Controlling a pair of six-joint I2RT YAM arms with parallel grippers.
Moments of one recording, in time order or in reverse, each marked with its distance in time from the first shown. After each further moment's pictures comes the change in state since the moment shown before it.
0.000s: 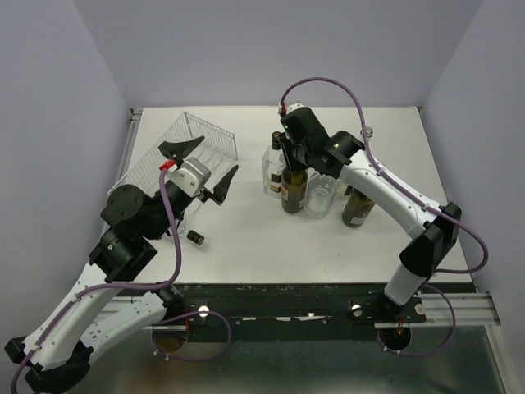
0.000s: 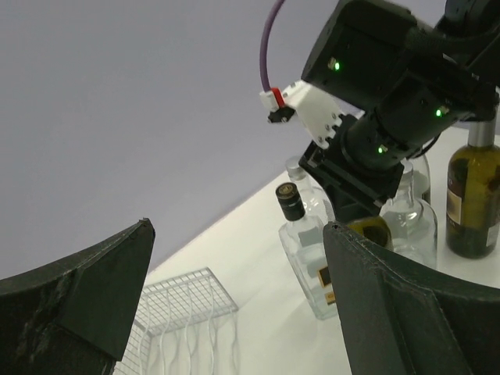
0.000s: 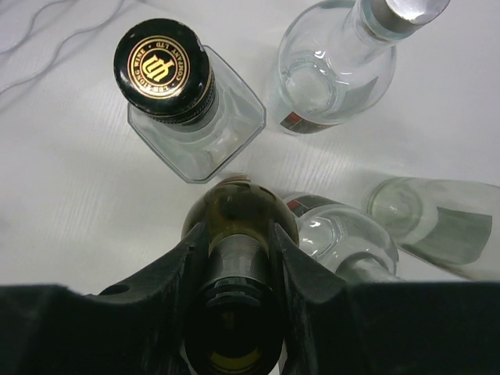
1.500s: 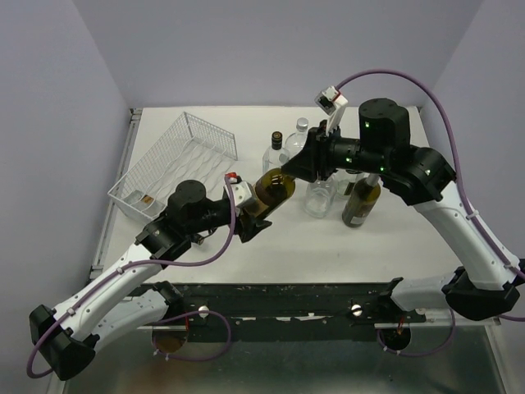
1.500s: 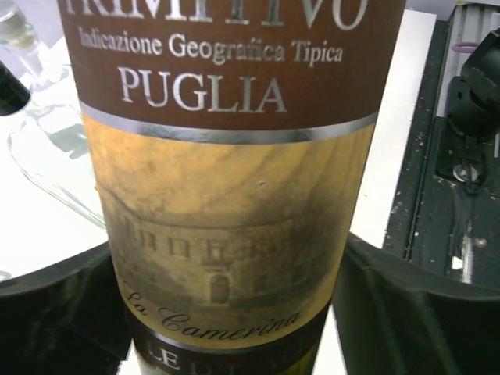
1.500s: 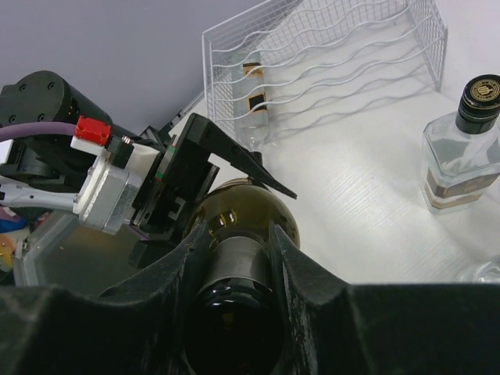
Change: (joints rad) left arm -0.001 0.131 -0.299 0.001 0.451 -0.190; right arm -0.003 -0.390 0.008 0.056 -0.693 0.118
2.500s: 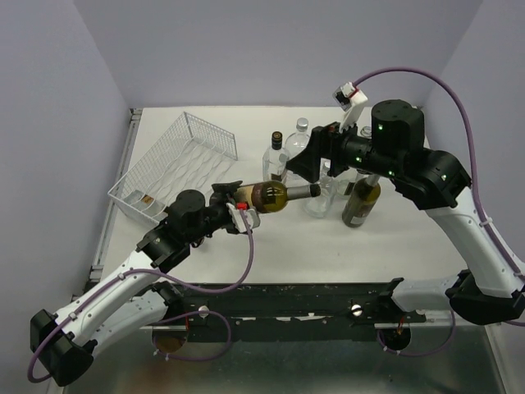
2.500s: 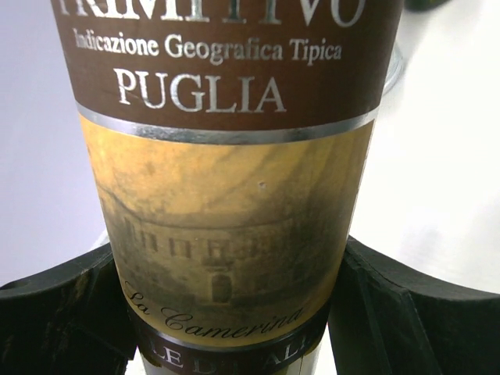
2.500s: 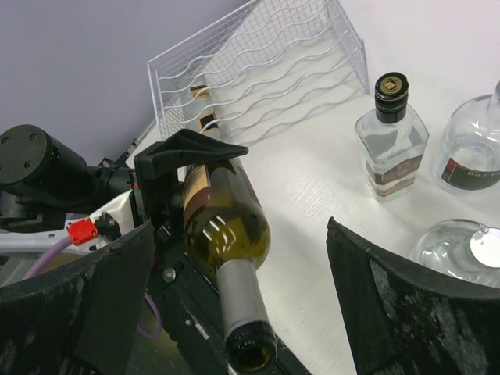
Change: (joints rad) left arm 0.008 -0.055 -0.111 0.026 -0.243 0.546; right arm 0.000 -0.039 0.014 -0.042 0.186 -0.007
